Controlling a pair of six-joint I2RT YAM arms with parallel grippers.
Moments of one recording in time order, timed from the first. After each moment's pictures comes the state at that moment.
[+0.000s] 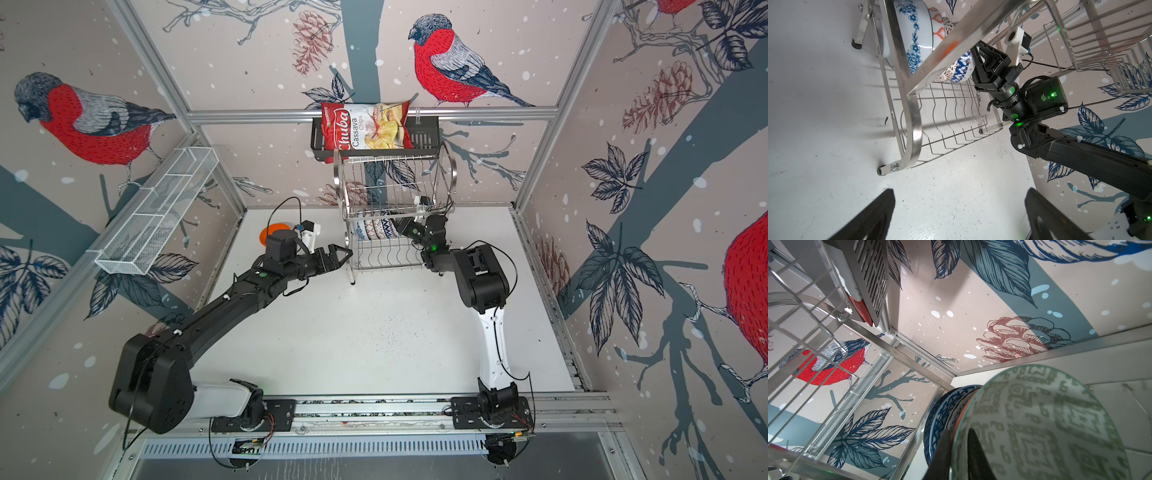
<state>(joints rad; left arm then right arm) -0.35 1.36 0.92 -0.08 0.47 -0.63 0.34 2.29 1.37 0.96 -0.57 0.91</state>
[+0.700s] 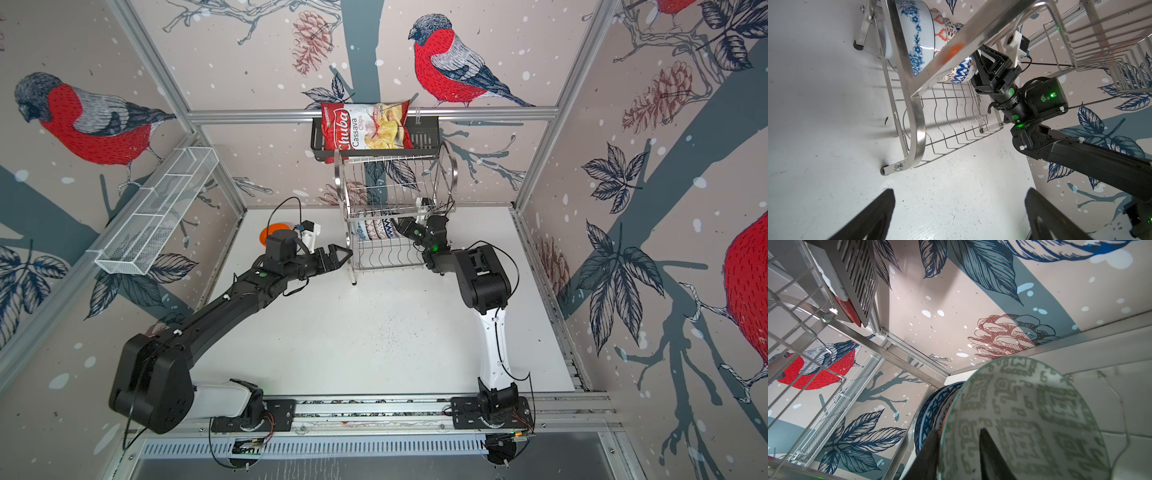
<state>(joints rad) -0.35 1.36 0.92 -0.08 0.47 -0.63 0.33 2.27 1.34 0.94 -0.55 0.90</state>
